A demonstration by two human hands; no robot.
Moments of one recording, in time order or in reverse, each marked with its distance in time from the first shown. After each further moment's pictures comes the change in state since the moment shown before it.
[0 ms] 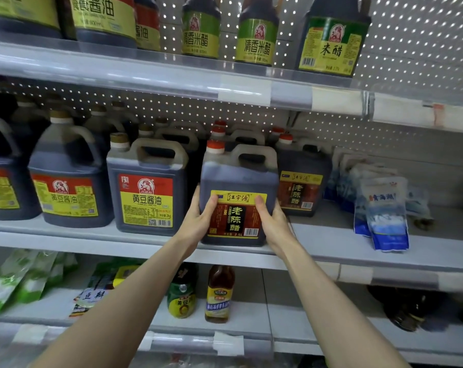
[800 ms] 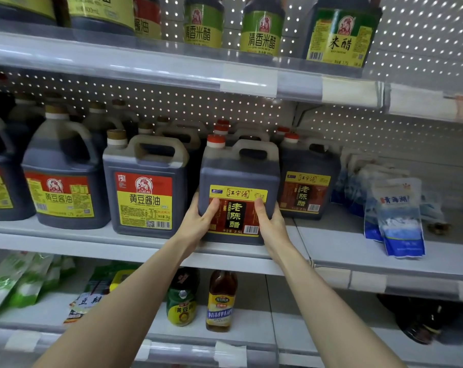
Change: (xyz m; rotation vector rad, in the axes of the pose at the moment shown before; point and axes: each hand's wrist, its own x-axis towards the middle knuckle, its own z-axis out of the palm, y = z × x) left_hand 0.017 -0.019 -0.006 0.040 0.036 0.035; right_hand 0.021 0.024 0.011 0.043 0.057 -0.030
